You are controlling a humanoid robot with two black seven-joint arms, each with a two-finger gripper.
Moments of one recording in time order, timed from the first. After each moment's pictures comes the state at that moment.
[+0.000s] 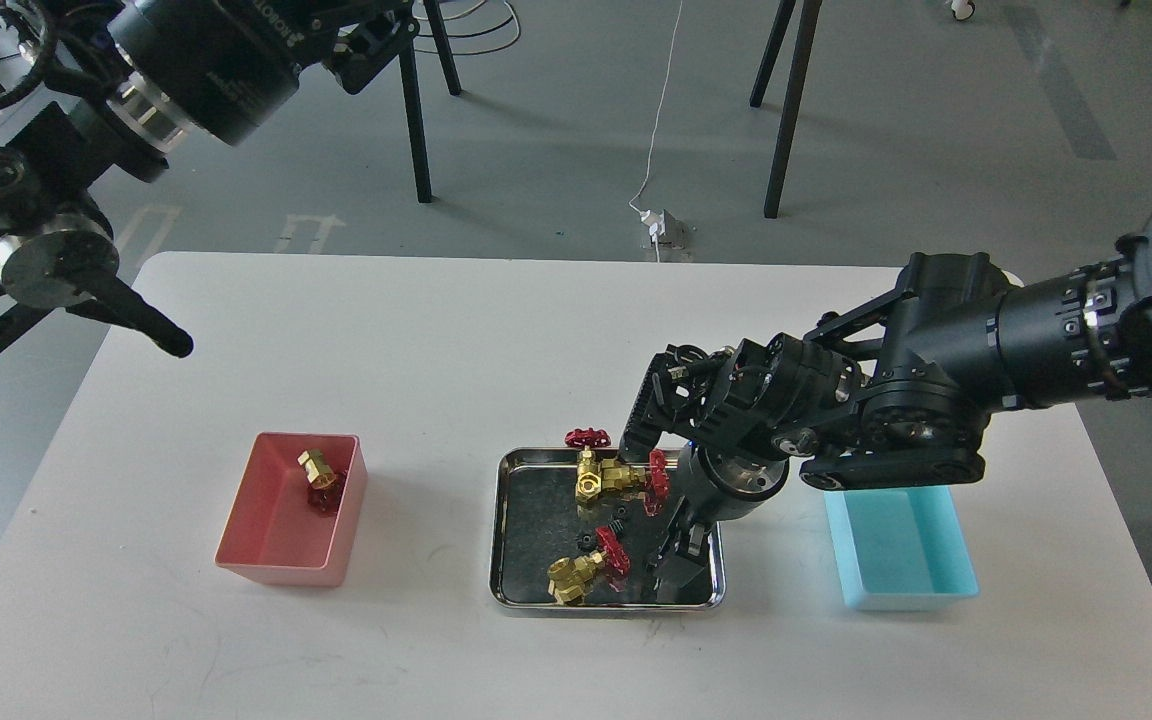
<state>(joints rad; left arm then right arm) -1.04 0.77 -0.47 -1.47 0.31 -0.24 -0.49 1.60 -0.02 -0.78 1.28 -1.30 0.36 0.15</state>
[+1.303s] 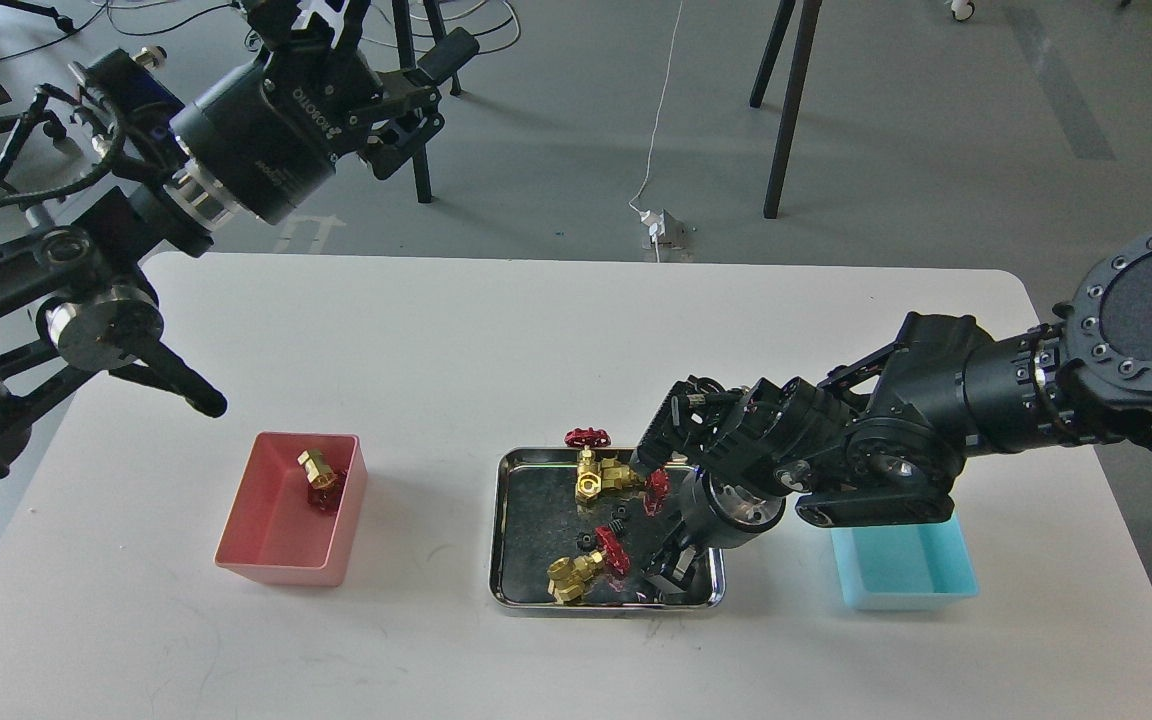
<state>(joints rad) -0.93 0.71 -0.47 -1.46 0.34 -0.24 -0.49 1.48 0.00 -0.85 1.18 -1.17 0.23 0.16</state>
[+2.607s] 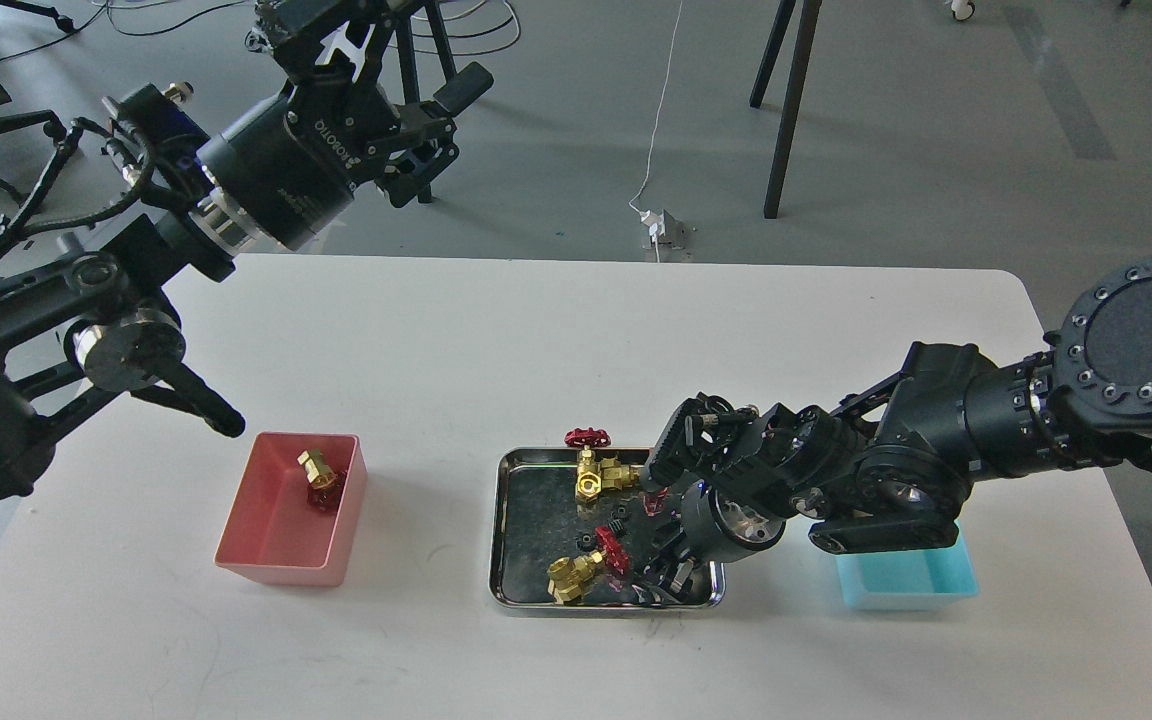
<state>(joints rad) -0.89 0.68 -0.47 -1.45 0.34 -0.24 -0.49 1.42 0.00 -0.89 1.16 -1.18 0.09 0.16</state>
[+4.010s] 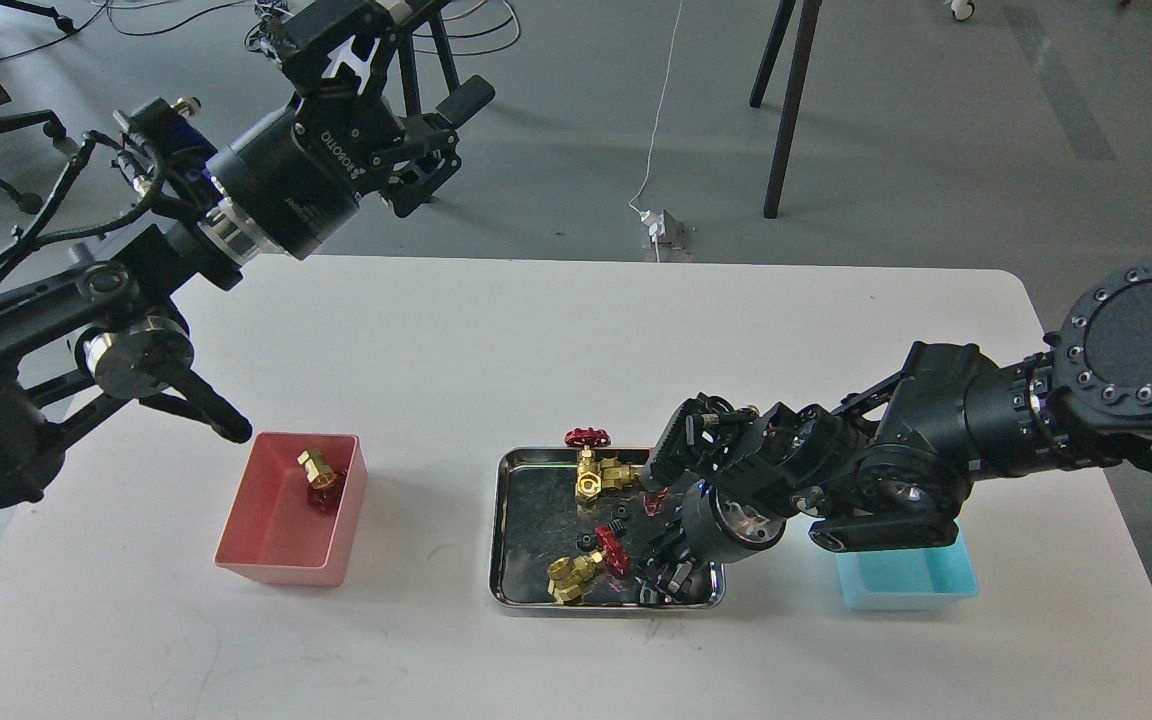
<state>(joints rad) -0.88 0.67 -0.47 -1.43 0.34 -0.24 -0.49 1.42 0.00 -0.89 1.16 -1.18 0.09 0.19</state>
